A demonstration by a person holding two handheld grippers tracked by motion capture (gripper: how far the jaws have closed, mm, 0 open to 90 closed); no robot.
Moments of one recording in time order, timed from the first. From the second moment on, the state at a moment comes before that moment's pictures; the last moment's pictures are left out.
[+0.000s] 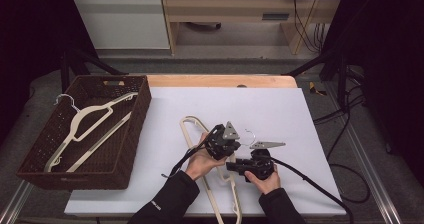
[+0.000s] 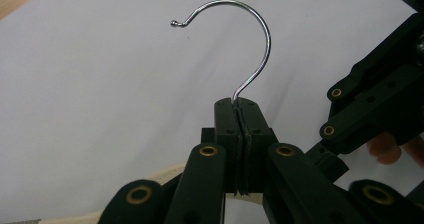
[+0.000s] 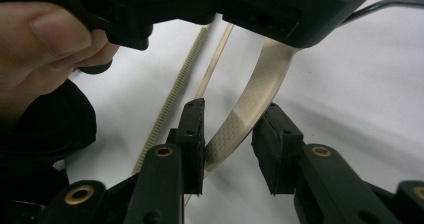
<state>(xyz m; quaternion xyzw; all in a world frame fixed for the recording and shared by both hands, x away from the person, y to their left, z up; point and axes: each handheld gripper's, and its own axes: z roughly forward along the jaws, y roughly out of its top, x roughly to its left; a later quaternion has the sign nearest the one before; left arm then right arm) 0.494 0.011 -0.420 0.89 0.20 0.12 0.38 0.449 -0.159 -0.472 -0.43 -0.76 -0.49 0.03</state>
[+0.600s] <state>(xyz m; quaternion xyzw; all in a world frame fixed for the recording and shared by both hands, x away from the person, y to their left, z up) 0.476 0.096 -0.370 0.84 0.24 0.13 0.47 0.443 -0.169 -0.450 -0.43 -0.73 -0.52 0.02</state>
